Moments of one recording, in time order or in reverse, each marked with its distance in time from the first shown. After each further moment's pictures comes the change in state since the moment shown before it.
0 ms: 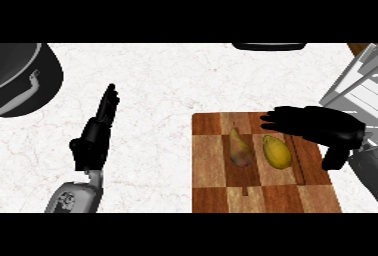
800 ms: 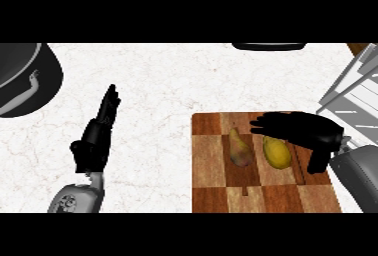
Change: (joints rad) left arm 0.015 -0.029 0.008 -0.031 -0.036 -0.012 0.022; right arm 0.008 0.102 0.000 0.071 0.071 -0.010 -0.003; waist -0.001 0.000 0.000
